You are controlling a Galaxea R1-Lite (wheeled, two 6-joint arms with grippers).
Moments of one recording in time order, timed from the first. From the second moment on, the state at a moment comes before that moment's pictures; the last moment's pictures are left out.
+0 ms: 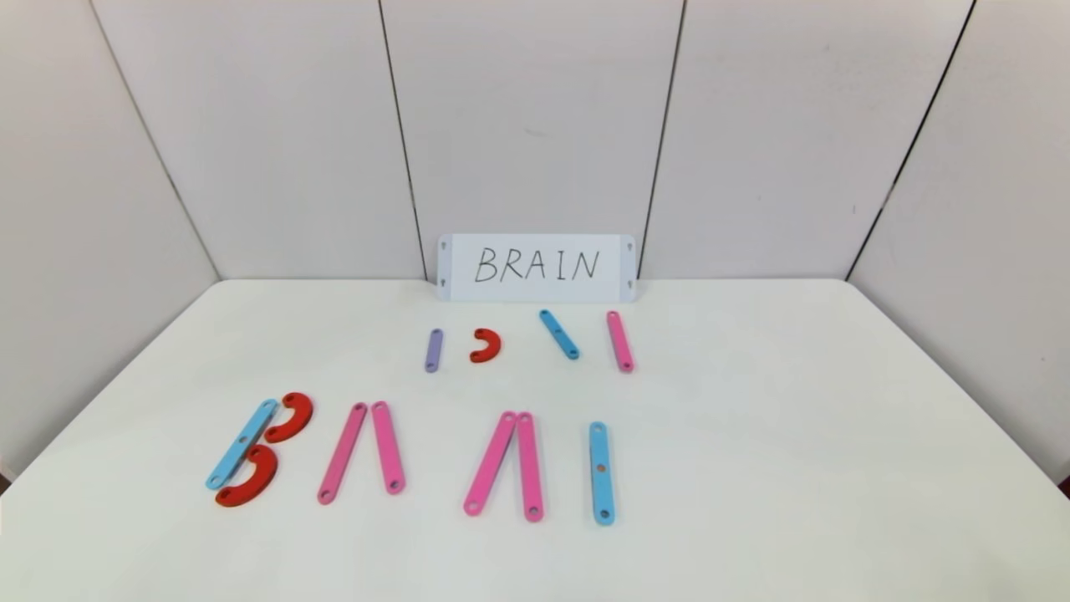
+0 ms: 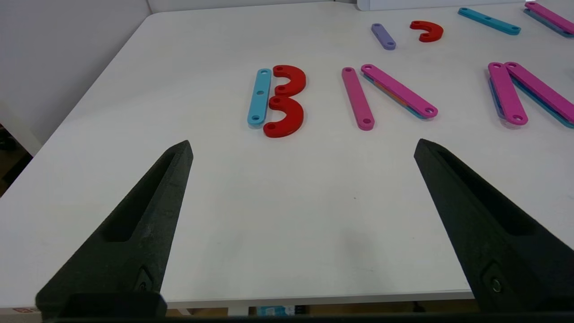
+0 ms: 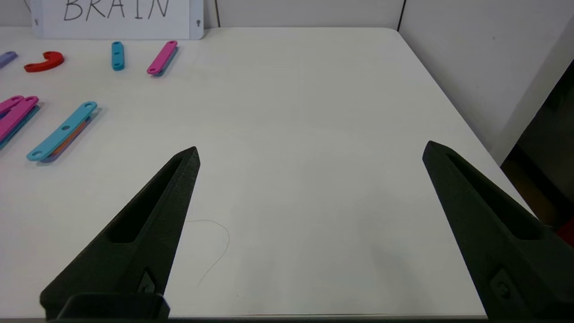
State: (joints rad) left arm 0.00 0.00 0.00 0.00 -0.01 0.03; right arm 0.00 0.00 0.00 0.00 -0.01 0.01
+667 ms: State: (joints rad) left arm 0.00 0.02 -0.13 0.08 -0.02 0.03; right arm 0.00 0.01 -0.17 0.04 0.02 0.00
